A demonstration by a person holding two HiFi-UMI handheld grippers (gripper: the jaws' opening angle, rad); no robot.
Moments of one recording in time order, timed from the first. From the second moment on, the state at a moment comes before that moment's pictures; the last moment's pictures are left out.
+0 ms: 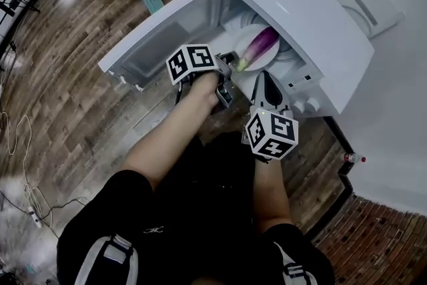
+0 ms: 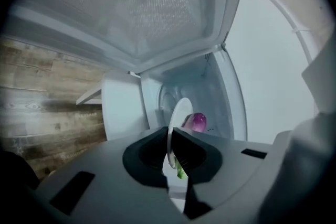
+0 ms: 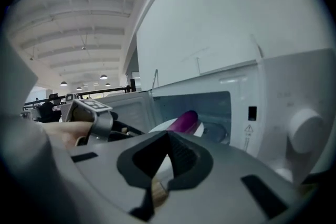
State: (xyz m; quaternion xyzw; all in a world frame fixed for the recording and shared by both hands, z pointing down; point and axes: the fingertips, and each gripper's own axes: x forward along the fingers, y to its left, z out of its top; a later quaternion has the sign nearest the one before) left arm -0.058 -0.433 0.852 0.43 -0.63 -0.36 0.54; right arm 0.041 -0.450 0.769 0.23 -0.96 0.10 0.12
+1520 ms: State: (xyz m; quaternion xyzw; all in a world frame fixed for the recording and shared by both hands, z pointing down) left arm -0.135 -0.562 0.843 0.53 -0.82 0.00 0.22; right arm 0.106 -0.466 0.828 0.27 -0.95 0.08 0.13
